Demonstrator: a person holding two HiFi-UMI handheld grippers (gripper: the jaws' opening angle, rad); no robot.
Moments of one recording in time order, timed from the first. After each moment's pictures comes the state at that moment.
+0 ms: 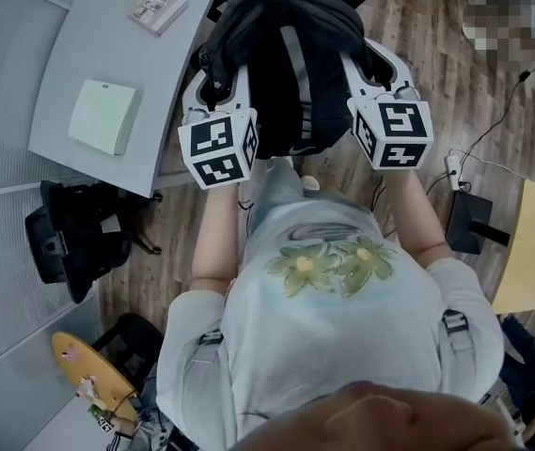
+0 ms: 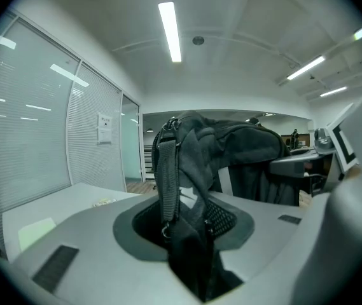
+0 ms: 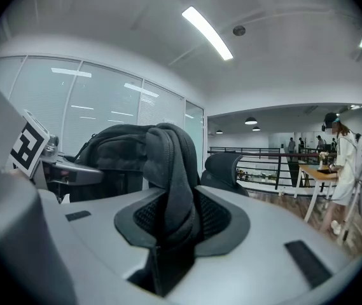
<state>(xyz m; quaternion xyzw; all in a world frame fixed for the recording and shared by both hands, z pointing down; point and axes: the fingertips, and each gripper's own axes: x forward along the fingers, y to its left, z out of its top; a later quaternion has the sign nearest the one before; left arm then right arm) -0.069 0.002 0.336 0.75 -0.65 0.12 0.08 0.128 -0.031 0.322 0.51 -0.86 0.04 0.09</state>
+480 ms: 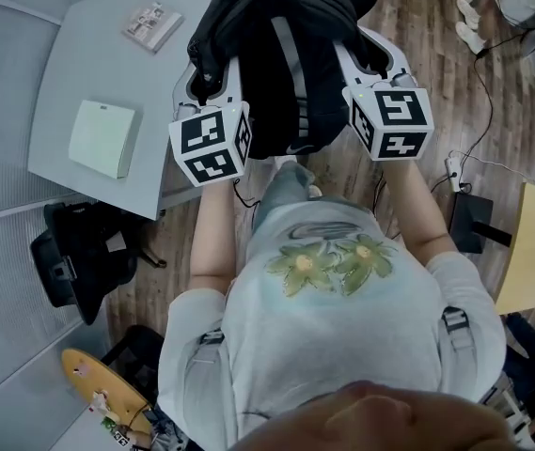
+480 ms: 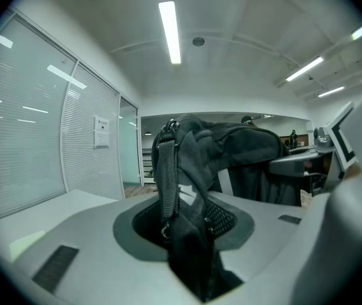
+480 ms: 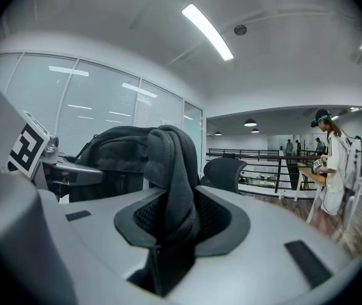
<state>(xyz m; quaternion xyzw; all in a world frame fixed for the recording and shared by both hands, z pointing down) -0.096 -0.066 0.321 0.76 -0.64 0.11 0.07 0.100 -0.096 0.306 0.51 -0.85 0.04 0.08</state>
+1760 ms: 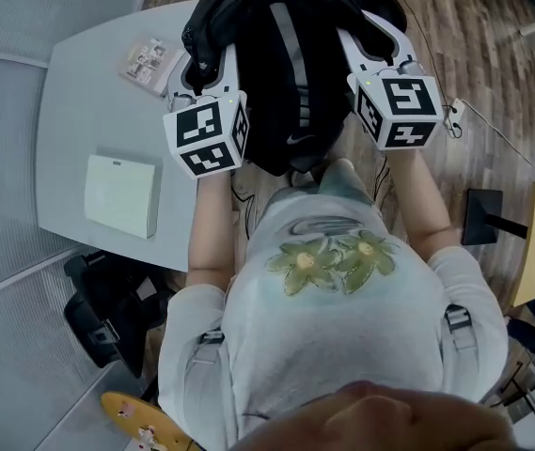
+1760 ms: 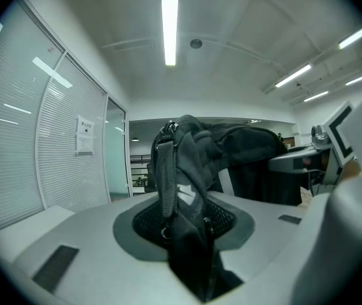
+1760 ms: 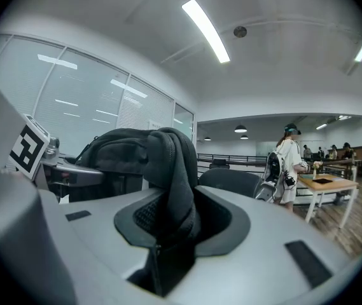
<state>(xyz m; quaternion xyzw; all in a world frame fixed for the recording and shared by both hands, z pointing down) -0.163 -0.228 0.310 0.80 -0.59 0.09 0.04 0.038 -0.232 0.290 0.56 -0.82 0.02 0.07</state>
